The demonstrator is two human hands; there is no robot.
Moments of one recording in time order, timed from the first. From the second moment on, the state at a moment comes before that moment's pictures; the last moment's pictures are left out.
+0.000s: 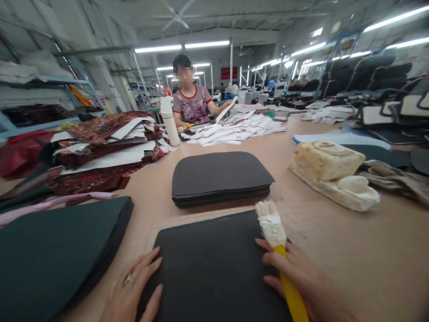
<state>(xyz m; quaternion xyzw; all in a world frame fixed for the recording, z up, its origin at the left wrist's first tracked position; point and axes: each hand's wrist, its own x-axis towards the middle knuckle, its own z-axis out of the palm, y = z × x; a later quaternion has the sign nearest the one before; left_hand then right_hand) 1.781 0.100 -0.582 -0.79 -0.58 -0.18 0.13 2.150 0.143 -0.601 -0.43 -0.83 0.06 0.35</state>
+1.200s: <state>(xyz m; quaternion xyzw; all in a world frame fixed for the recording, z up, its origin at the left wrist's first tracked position) 1.835 0.131 -0.539 -0.74 -0.67 -0.01 -0.02 2.153 0.198 -0.606 -0.45 -0.84 -0.09 0.28</state>
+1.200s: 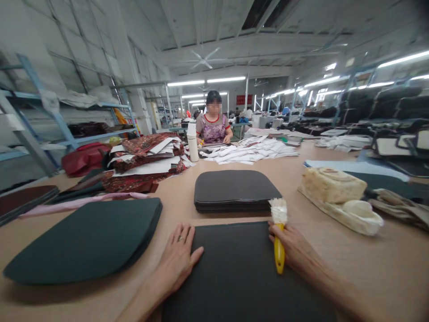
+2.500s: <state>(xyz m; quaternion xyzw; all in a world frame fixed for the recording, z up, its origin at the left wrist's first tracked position) 1.760 0.067 -0.510 -0.67 -0.61 -0.40 0.14 1.853 0.180 -0.480 -0.34 -0.75 0.41 0.39</state>
